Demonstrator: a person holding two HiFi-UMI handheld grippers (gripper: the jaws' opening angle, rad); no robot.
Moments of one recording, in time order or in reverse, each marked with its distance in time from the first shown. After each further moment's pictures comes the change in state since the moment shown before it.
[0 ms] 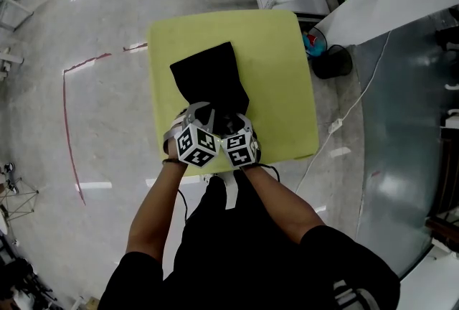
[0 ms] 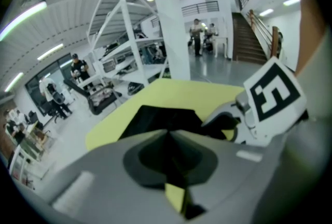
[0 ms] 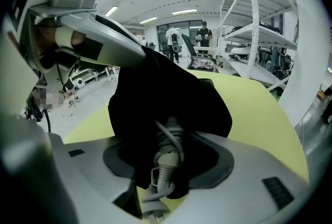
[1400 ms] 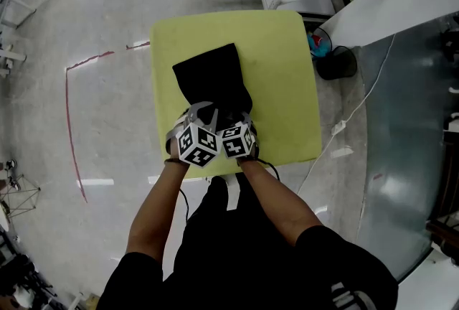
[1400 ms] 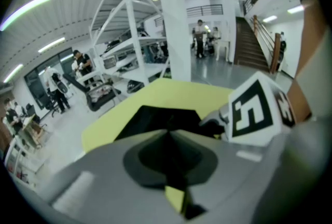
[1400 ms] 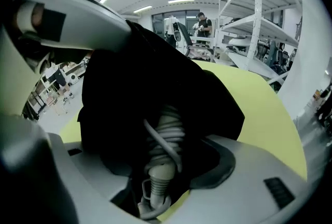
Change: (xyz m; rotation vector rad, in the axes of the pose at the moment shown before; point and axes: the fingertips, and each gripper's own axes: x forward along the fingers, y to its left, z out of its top) left arm 0.006 0.007 0.002 -0.050 -0.002 -0.024; right arm 0.032 -0.009 0.001 0.028 0.105 -0.036
